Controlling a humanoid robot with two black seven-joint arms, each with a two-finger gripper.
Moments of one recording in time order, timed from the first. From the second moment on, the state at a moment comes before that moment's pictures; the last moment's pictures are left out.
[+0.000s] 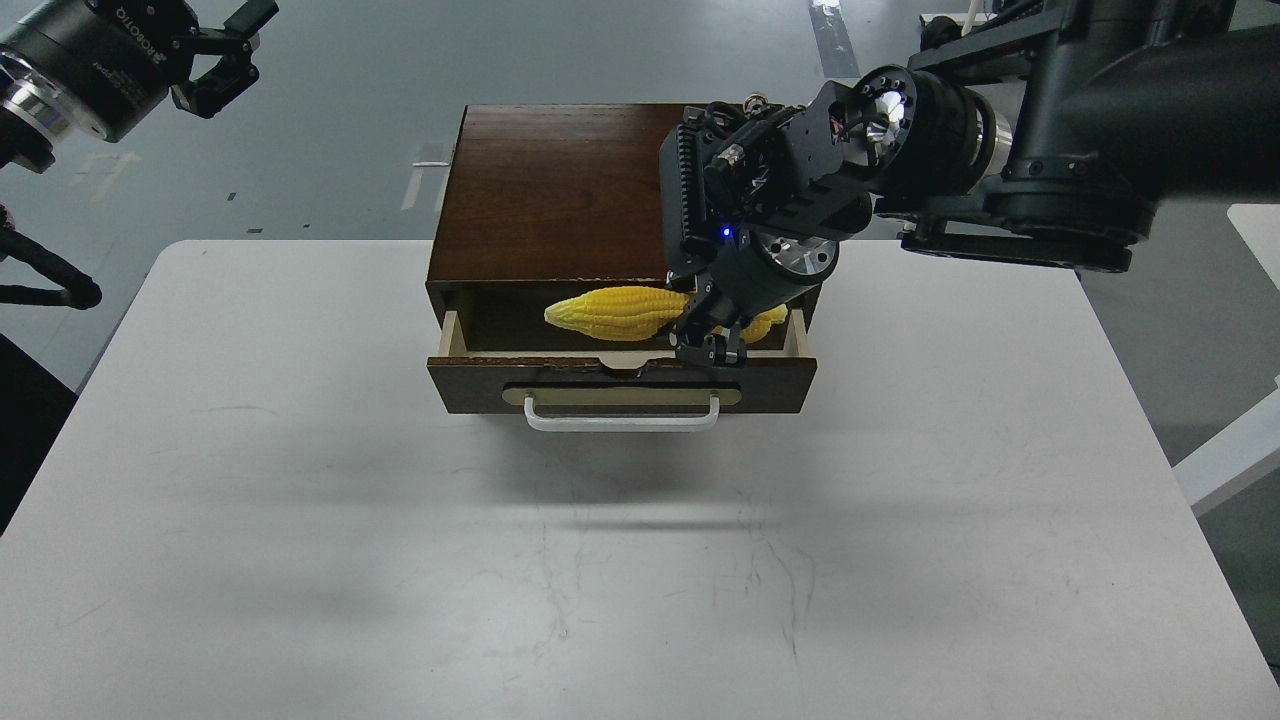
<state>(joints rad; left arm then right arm) -1.07 0.80 -0.39 -0.92 0.12 -0.43 -0.43 2.01 -0.11 -0.82 1.21 -1.55 0.07 0.49</state>
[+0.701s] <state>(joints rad) -1.08 0.81 -0.39 -0.92 0.12 -0.43 -0.43 2.02 -0.16 -0.77 1.21 -1.51 0.07 0.49</state>
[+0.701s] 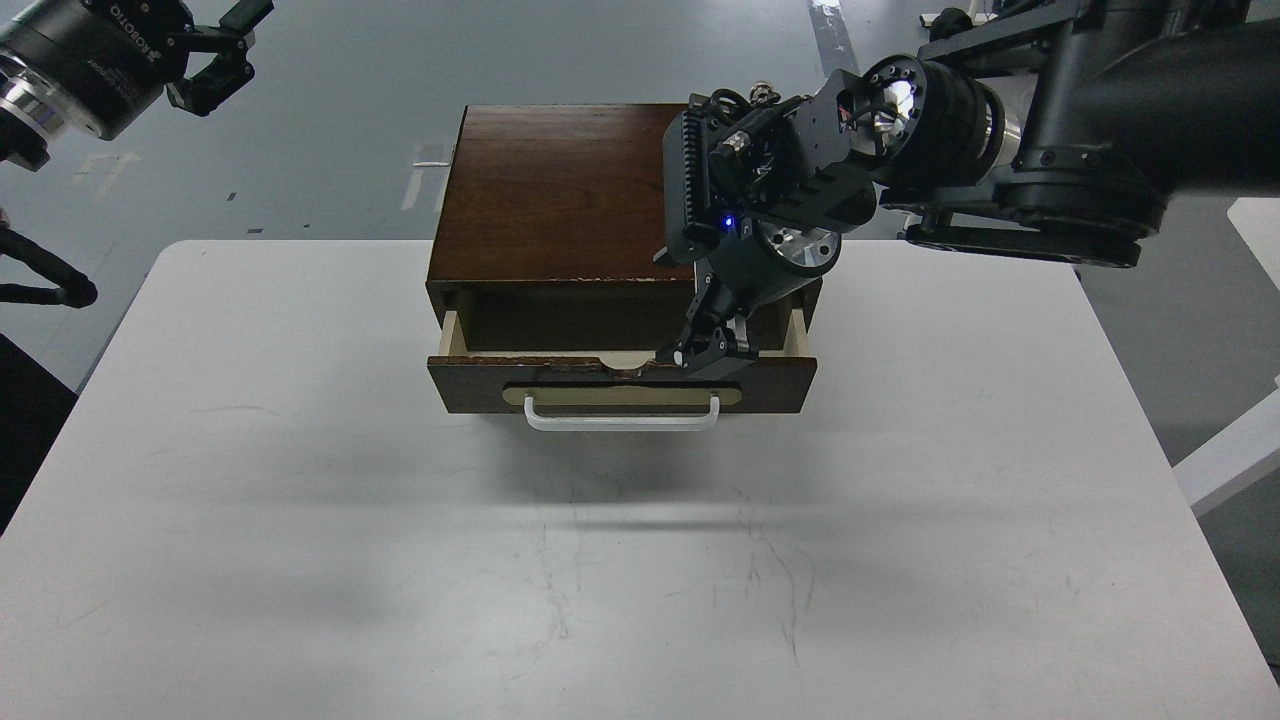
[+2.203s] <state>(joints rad) -0.91 0.65 -0.46 -0.81 0.09 -0.49 -0.44 0.99 -0.45 0.46 0.78 -0.05 0.29 0.49</state>
